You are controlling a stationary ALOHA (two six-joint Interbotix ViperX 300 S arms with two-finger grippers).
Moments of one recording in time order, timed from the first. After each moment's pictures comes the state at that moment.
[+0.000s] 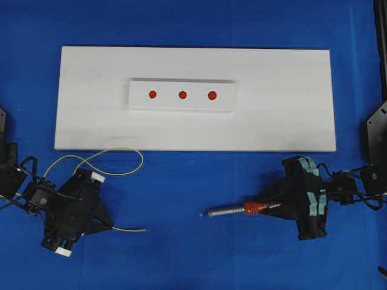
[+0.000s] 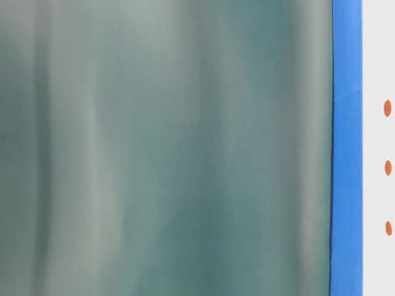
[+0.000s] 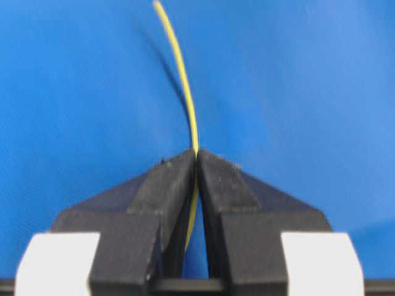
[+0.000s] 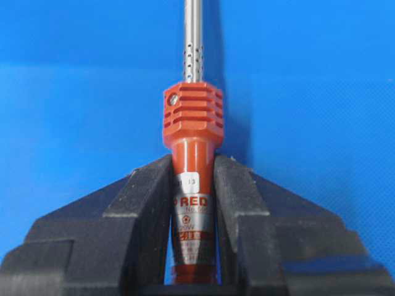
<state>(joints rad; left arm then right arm) -0.51 0.03 1.02 -0.02 -0.34 -0.17 0.54 0.07 1.15 0.39 -0.67 0.20</state>
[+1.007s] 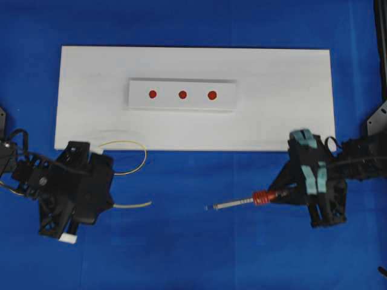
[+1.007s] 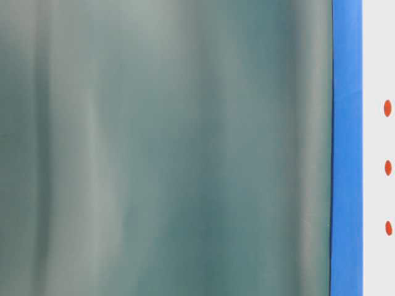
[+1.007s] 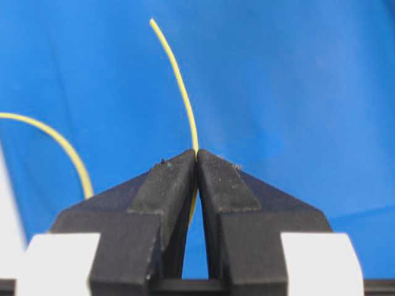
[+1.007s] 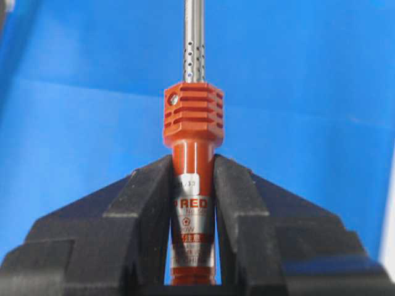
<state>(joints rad) -0.36 -0.26 0.76 -0.01 0.34 -0.17 0.28 -0.37 0.96 0.35 0.17 0.08</state>
